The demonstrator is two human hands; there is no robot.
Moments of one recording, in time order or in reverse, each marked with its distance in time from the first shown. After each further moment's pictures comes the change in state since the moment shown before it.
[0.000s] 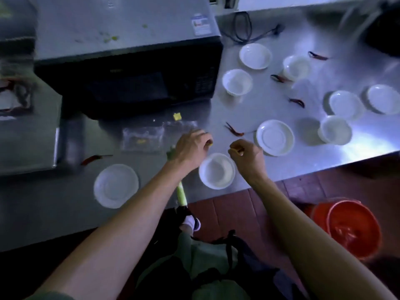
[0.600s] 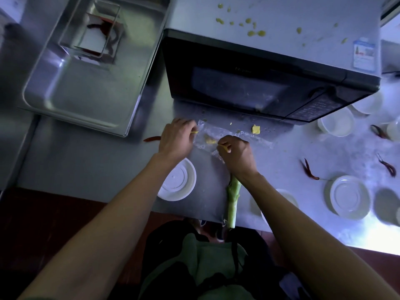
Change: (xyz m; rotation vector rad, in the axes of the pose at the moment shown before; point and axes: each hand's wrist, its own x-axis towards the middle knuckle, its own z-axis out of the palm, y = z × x) left_hand -0.075 -0.222 -0.077 0.044 0.169 -0.491; right_hand 0.049 -0.153 0.191 -0.122 -0.419 -0.259
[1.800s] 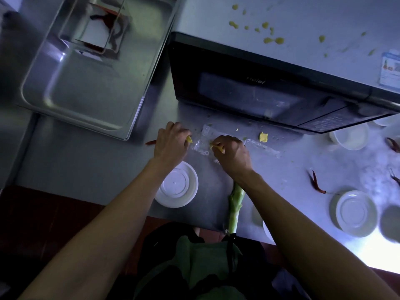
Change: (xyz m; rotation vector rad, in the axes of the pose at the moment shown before) left_hand 0.001 -0.029 0.010 0.131 -0.096 -0.096; right_hand 0.034 -0.014 0.016 -0.184 -0.119 -0.106
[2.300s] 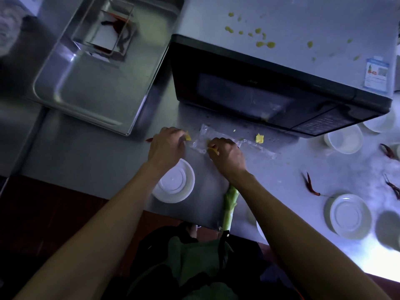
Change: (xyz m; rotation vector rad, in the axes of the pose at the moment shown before) left_hand -0.029 0.006 -0.019 -0.203 0.059 -0.066; right_hand -0.009 0.002 0.002 -0.033 -0.026 -0.060
